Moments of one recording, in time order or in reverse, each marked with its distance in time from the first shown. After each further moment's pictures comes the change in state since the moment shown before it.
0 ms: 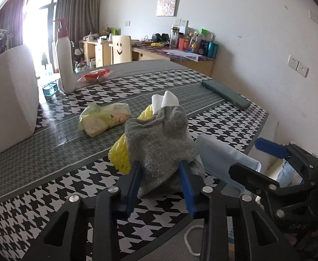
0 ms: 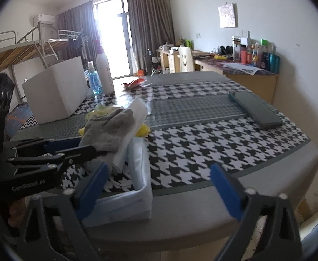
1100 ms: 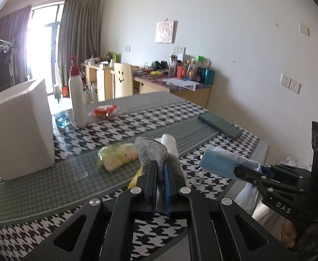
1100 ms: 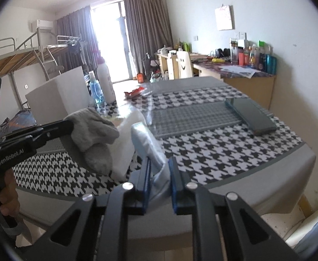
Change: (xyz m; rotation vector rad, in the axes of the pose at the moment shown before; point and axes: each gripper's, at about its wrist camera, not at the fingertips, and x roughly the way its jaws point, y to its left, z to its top) left arm -0.064 0.008 0.024 0.014 -0.180 -0.002; right arm -0.024 0.001 0.017 0.022 -0.037 -0.009
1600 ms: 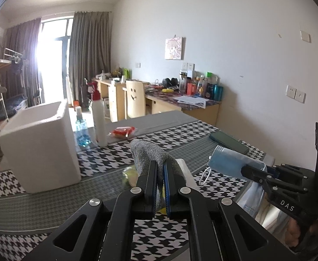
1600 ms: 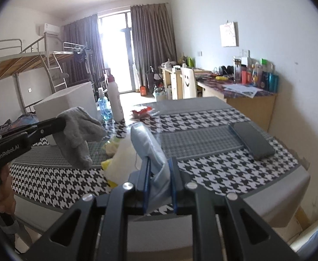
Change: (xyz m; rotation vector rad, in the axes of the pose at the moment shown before) left arm -0.040 0.017 0.018 0.013 -0.102 0.080; right arm -0.017 0.022 0.024 -0.045 -0.089 0.005
